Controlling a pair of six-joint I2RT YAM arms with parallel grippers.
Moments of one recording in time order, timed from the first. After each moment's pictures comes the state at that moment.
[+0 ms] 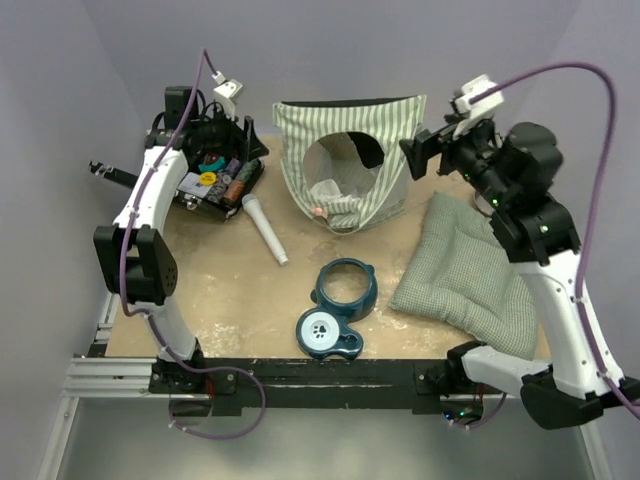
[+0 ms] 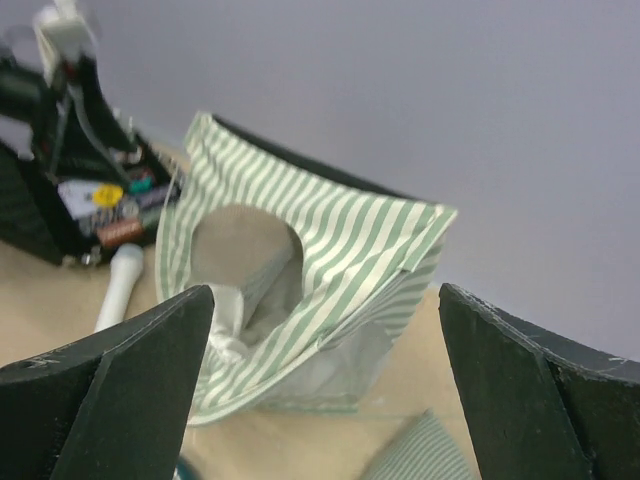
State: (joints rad) left arm -0.05 1.87 1.76 -0.46 0.74 0.17; right arm 0.35 1.11 1.64 -0.47 -0.10 -0.16
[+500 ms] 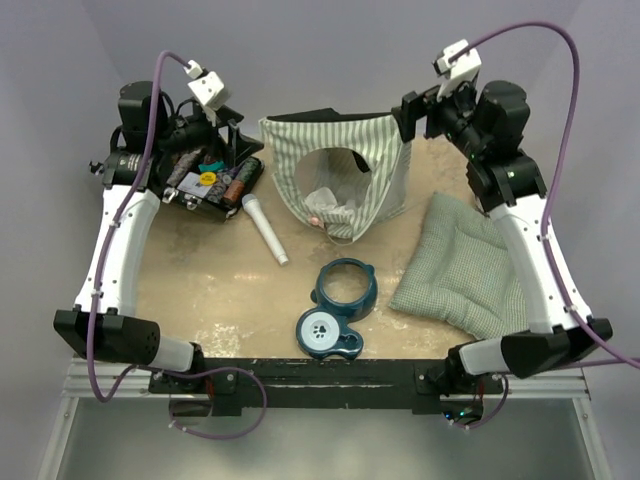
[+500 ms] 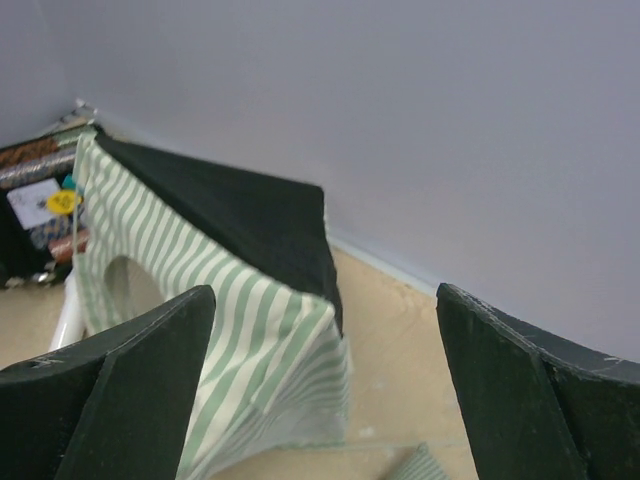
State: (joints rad) left arm -0.07 1.43 1.67 -0.48 0.83 0.27; right arm 0.28 1.34 1.68 -0.39 -0.17 -0.16
